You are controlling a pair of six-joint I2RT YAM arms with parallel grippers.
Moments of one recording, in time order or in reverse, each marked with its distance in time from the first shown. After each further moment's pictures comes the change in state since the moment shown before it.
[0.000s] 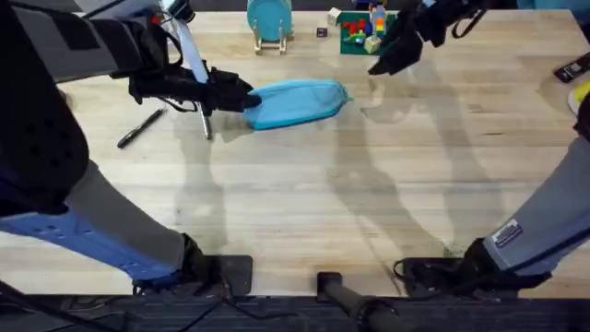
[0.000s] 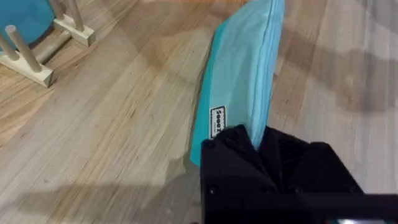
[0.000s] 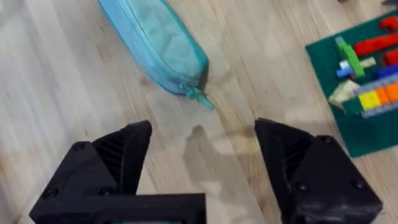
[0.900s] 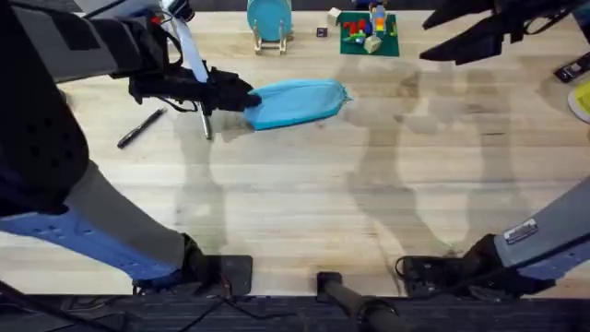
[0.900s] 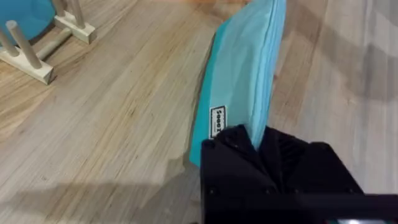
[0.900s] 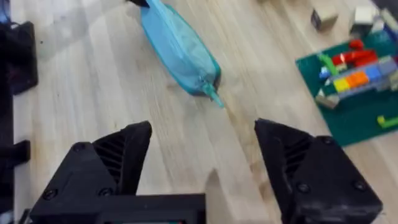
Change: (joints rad) left arm 0.000 0.000 0.000 0.004 0.000 -0.022; right arm -0.275 -0.056 0.004 -0.268 -0.335 -0.391
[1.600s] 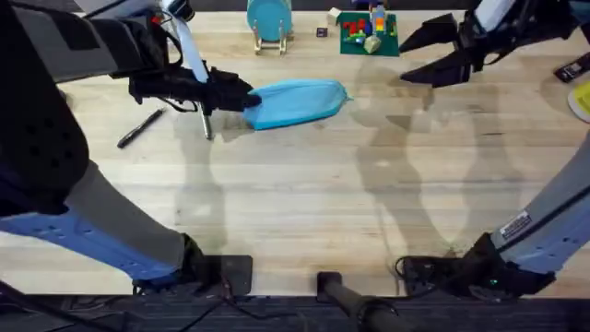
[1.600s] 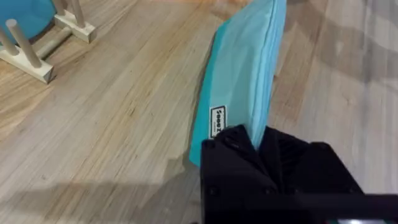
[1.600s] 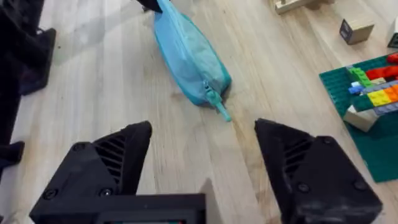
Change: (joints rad) left arm 0.000 0.000 0.000 0.000 0.000 -0.005; right arm 0.001 0.160 -0.113 0.038 -0.149 -0.204
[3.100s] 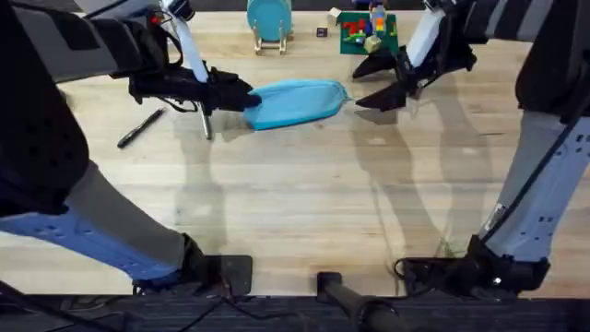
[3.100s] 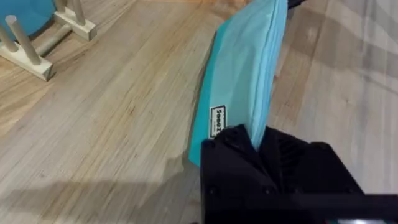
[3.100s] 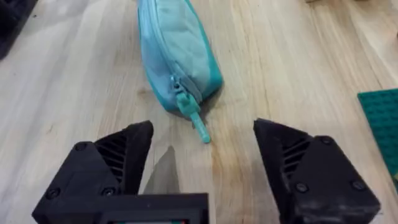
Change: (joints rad) left arm 0.000 0.000 0.000 0.000 -0.003 -0.013; right arm 0.168 0.266 -0.005 0.306 -0.053 -0.014
